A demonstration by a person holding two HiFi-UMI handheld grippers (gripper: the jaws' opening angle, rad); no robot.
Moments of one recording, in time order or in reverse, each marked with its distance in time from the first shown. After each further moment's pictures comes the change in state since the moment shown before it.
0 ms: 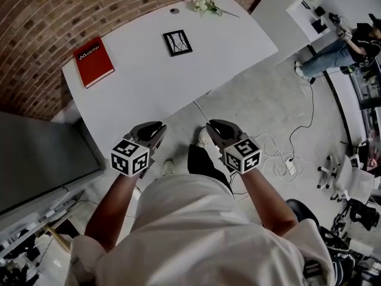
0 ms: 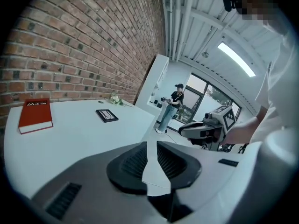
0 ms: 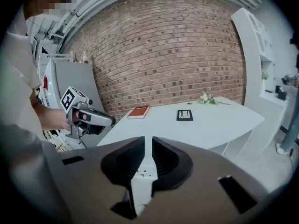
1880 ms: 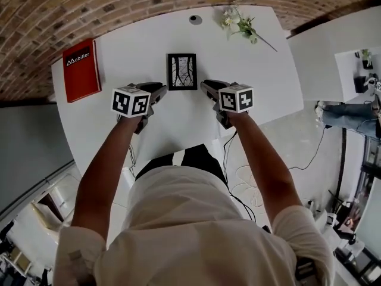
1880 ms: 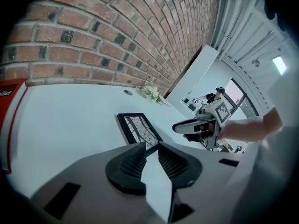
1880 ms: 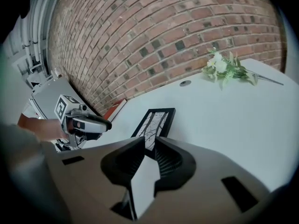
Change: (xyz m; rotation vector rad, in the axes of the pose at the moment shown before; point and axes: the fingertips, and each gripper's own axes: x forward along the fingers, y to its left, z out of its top) left arm 0.251 0.265 0.112 -0.312 0.127 0.185; right arm 0.317 -0.286 0.080 0.184 0.323 0.308
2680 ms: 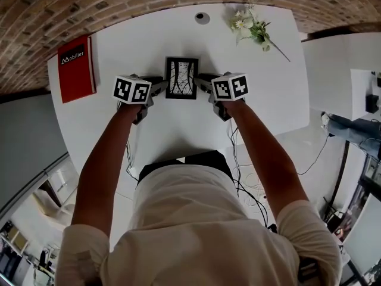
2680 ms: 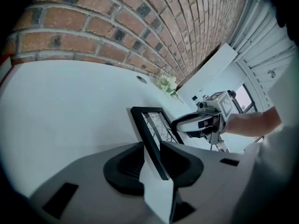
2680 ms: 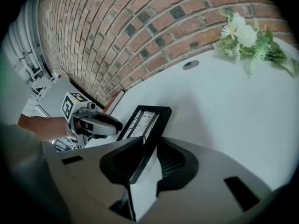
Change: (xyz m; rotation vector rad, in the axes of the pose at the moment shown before) left arm 0.065 0.057 0.009 -0.135 0.115 0.010; right arm 0.071 -0.040 0.019 0.019 0.192 0.135
